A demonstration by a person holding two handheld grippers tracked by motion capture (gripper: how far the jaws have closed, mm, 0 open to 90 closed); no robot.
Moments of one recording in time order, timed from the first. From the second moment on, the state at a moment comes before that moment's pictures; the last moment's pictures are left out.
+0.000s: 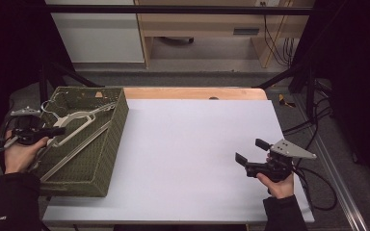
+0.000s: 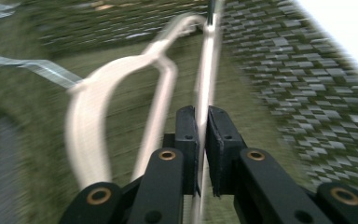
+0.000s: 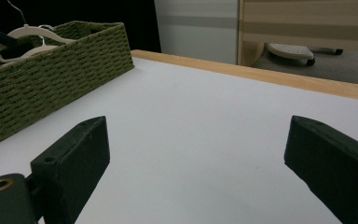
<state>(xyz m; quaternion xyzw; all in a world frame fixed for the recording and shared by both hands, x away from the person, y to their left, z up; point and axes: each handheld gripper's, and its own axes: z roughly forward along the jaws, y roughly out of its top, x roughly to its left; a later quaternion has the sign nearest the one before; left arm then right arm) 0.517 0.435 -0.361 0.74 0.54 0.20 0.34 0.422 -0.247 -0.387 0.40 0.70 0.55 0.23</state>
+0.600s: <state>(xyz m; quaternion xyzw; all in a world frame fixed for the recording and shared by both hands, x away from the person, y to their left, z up) 0.489 0.433 -0.349 0.69 0.57 0.25 0.37 0.422 -0.247 -0.386 0.40 0.70 0.55 0.23</state>
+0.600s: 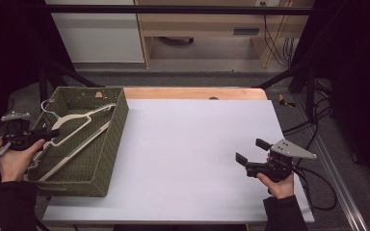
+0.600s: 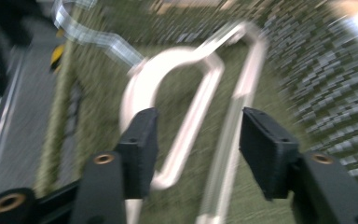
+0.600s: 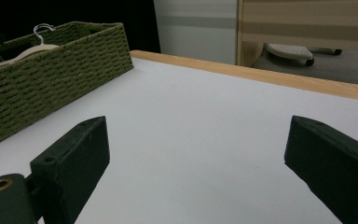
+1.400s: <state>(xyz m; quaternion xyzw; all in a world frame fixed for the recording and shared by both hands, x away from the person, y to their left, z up) 0.418 0.289 -0.347 0.71 0.37 0.24 0.55 0.416 -0.256 -0.381 0.39 0.69 0.56 0.23</state>
